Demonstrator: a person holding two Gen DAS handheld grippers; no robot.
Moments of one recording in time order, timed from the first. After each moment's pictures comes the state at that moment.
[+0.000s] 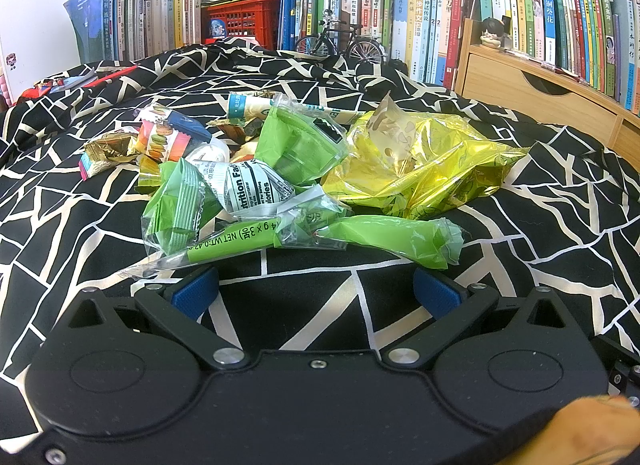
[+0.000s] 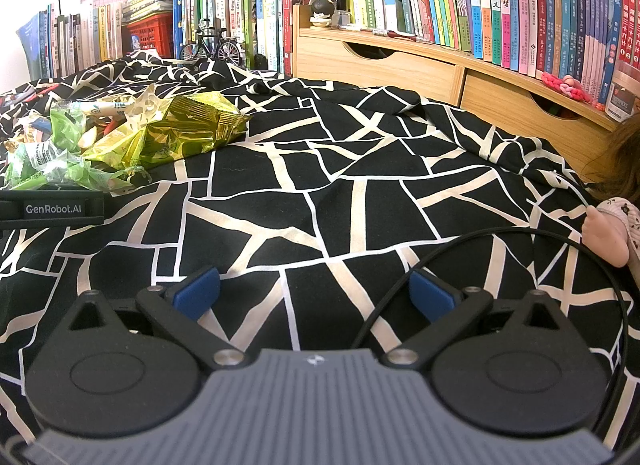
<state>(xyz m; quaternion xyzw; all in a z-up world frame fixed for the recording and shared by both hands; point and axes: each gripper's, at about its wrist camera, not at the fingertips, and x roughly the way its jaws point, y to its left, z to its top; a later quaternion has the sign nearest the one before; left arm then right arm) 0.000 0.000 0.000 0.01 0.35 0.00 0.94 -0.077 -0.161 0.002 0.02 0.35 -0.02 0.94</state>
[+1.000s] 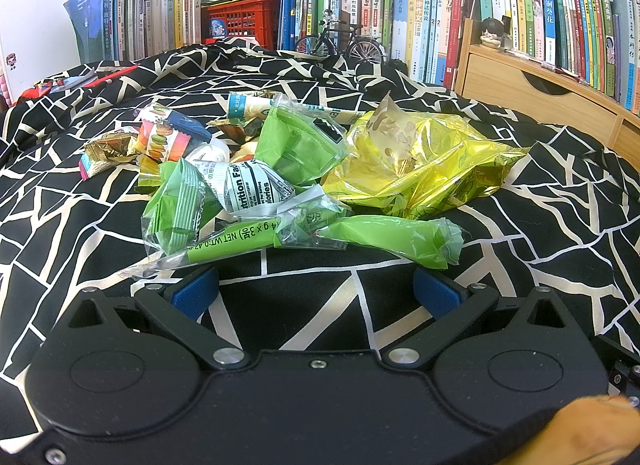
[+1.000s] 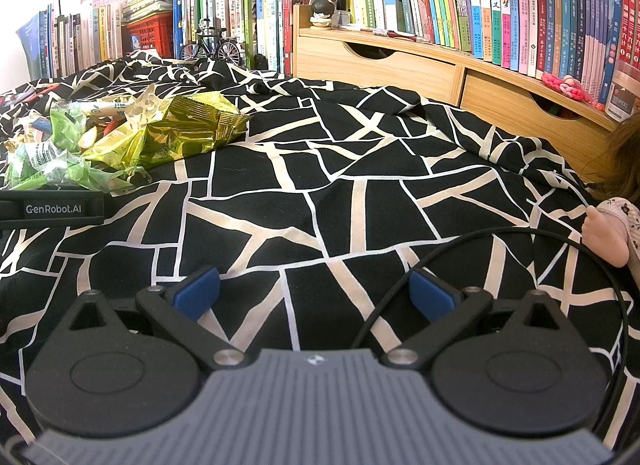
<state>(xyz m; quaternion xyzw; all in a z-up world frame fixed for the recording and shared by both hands) 0.000 0.000 0.000 0.01 0.35 0.00 0.94 -0.077 -0.161 0.002 0.02 0.35 -0.02 0.94</state>
